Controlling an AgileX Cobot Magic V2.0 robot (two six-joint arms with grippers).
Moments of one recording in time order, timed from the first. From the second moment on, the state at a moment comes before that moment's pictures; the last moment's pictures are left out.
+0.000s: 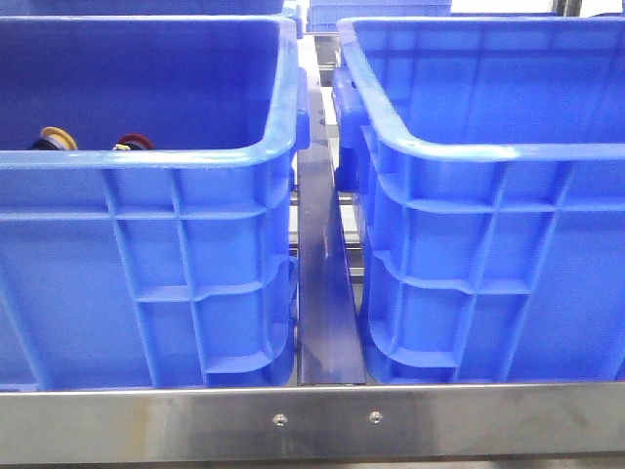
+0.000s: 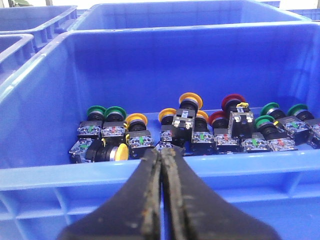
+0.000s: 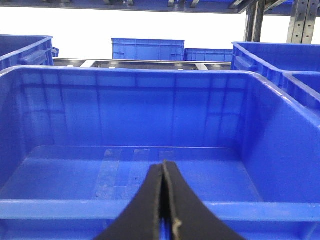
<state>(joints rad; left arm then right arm) -0.04 -0.01 0.00 0.01 0.09 0.00 -0.06 -0.01 0.03 -0.10 -0.09 0.10</state>
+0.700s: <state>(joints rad) -0.04 -0.01 -0.02 0.01 0.05 0.00 -0.06 -0.01 0.03 -0.10 -0.09 0.10</state>
